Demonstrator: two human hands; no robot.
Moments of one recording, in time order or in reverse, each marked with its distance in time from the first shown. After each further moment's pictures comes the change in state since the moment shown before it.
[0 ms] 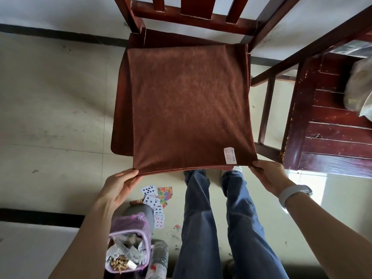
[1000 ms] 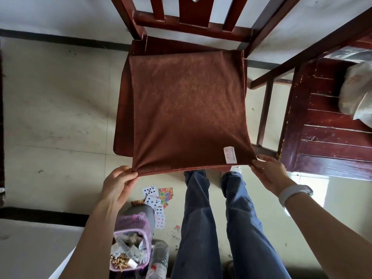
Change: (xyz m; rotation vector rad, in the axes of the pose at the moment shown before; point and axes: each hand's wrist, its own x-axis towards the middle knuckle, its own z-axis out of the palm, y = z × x) left_hand -0.026 0.003 0.015 0.035 0.137 0.199; right_hand -0.022 -0.020 -0.003 0.060 -0.051 -0.036
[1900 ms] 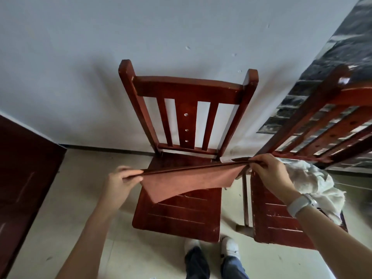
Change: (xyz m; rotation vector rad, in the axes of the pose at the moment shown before) left_hand -0.214 0.200 0.047 0.788 -0.128 1.157; right_hand -0.216 -0.217 -0.014 -0.702 0.000 -1.254
